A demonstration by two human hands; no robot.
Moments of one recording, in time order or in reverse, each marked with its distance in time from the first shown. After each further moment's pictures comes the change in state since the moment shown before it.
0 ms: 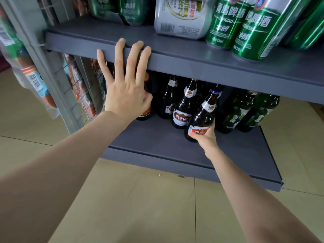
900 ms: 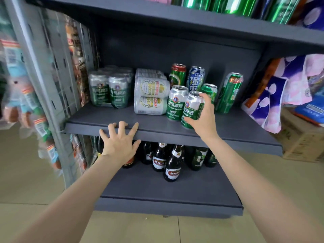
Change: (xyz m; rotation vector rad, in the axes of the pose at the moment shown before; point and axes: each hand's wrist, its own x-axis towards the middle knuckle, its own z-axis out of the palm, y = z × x) left_hand 0.042 0.003 -0.081 0.000 -0.507 -0.031; right_hand -0.080 -0.266 -0.095 -0.264 0.261 -0.658
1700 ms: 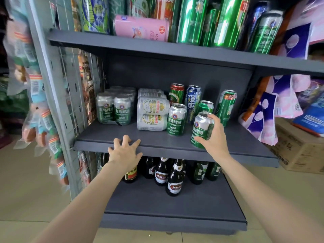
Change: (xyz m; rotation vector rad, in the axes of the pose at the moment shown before) left_hand 0.008 -0.007 -0.026 -0.158 -0.223 -0.008; right_hand -0.016 0.007 -0.037 -0.064 -0.005 0.053
